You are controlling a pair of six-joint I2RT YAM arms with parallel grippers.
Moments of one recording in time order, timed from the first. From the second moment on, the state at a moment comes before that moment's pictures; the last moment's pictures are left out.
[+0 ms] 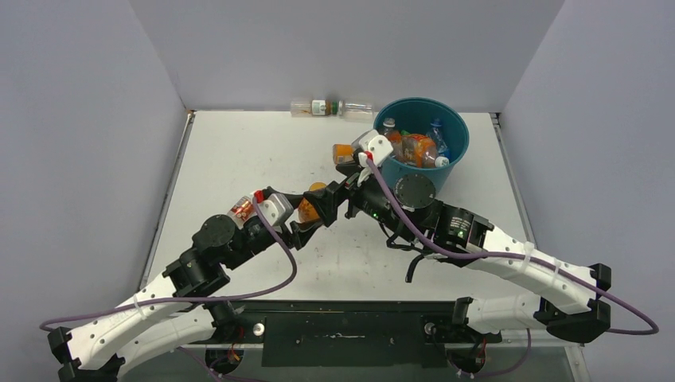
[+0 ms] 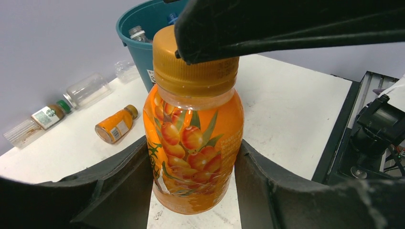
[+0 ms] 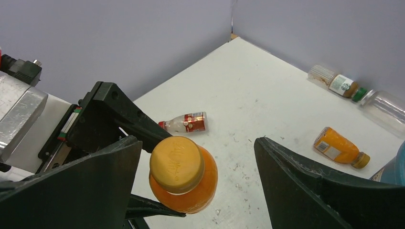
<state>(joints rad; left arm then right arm) -0.96 0.68 0.76 -0.03 -0.01 0.06 1.18 1.16 1.37 -0.24 0.30 0.13</state>
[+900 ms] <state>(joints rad) -0.94 0.56 0.62 0.10 -0.05 0.01 1.15 1.24 1.40 -0.28 0.41 0.13</state>
